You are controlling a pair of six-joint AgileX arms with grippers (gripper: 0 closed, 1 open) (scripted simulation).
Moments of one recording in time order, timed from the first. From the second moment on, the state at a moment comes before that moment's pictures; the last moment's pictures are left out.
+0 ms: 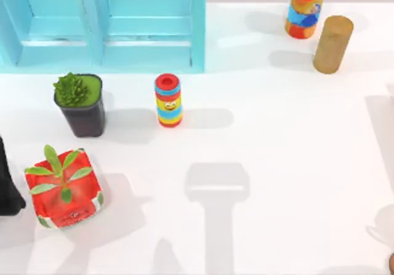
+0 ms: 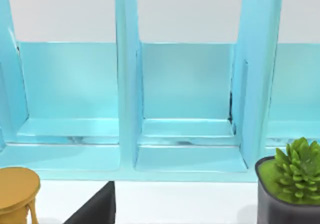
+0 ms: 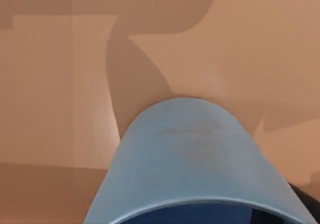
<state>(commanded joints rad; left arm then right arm) 0.00 0.00 0.00 0.00 0.00 0.00 -0.71 1.64 0.91 -0.85 0.00 -0.77</state>
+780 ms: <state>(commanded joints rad) 0.00 0.00 0.00 0.00 0.00 0.00 -0.47 1.50 1.02 -0.96 0.00 -0.64</state>
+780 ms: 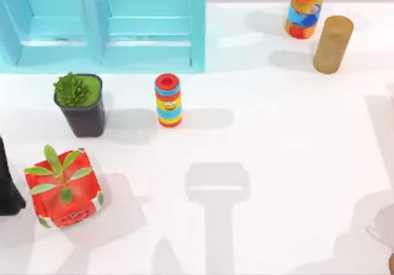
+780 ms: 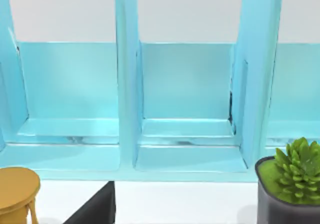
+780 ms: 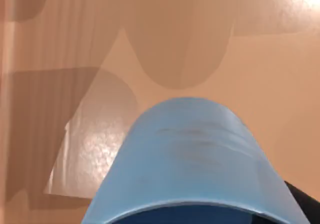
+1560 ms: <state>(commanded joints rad) 0.00 0.00 0.00 0.00 0.00 0.00 -0.35 1.34 1.05 -1.28 0.00 -0.41</state>
